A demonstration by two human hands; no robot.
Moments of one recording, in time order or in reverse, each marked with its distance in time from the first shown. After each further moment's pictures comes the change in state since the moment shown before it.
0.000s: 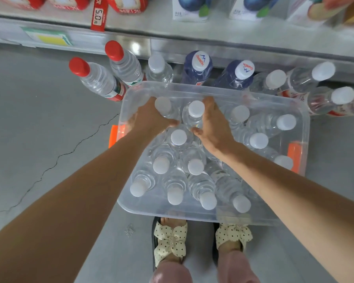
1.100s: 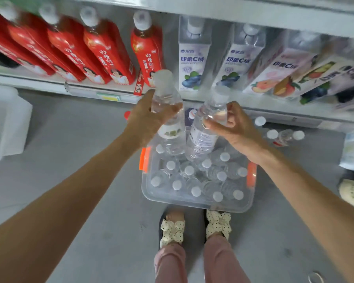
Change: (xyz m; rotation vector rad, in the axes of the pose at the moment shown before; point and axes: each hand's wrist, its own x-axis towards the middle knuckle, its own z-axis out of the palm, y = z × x) left_hand -0.172 0.107 -0.160 -0.501 0.073 0.385; right_hand -0.084 -0.111 -0.234 0.725 -0.090 0.016
